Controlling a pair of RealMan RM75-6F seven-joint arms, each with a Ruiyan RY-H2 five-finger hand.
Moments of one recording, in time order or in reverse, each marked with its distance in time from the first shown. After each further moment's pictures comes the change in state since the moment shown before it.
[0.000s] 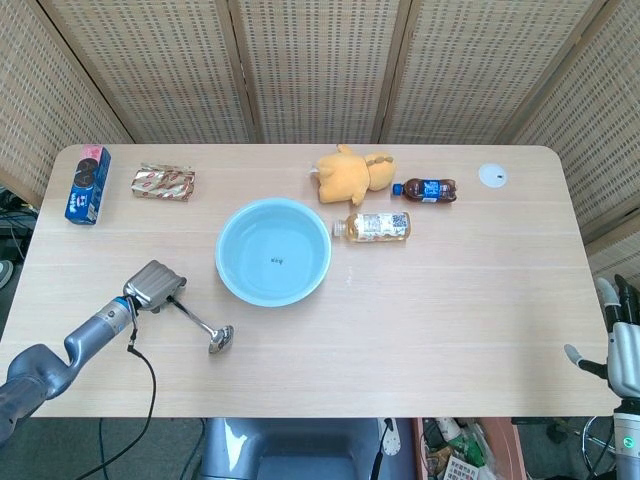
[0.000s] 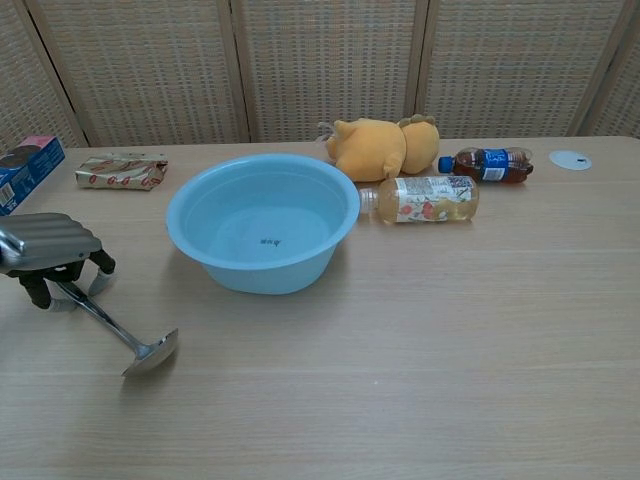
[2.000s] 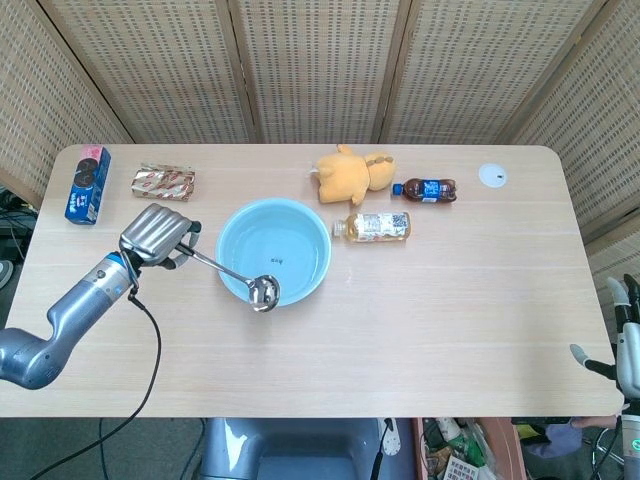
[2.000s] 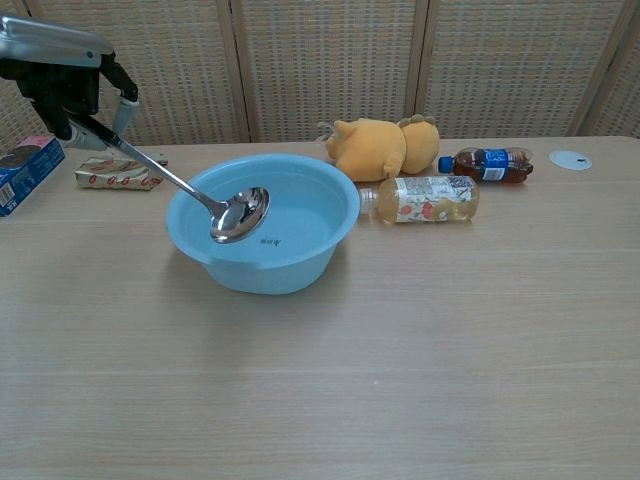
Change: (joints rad) left arm -0.201 0.607 -0.287 -0.983 -0.664 -0.106 0.558; right arm -0.006 0.026 0.005 -0.011 0.013 0.004 0.043
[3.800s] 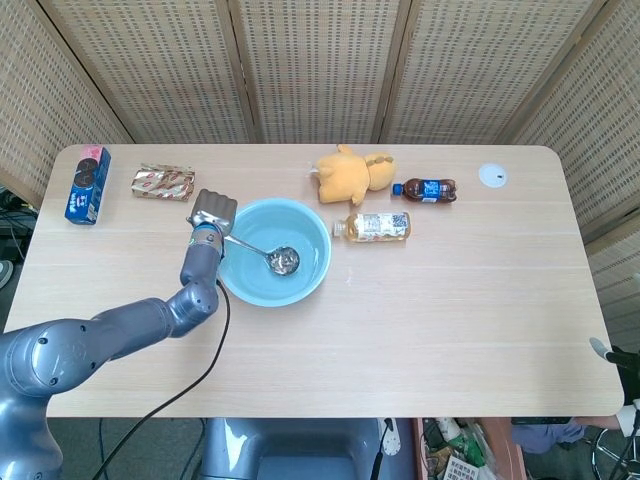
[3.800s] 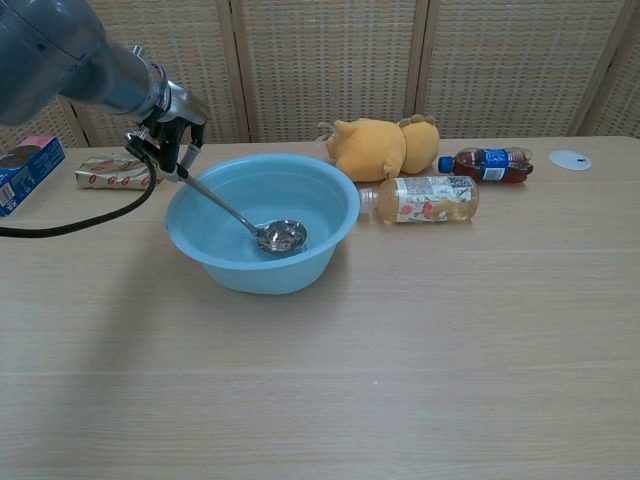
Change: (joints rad) left arm -0.556 -0.514 0.169 0.507 -1.377 0.035 0.953; right arm 0.024 0.024 0.039 0.089 0.108 -0.113 0.137
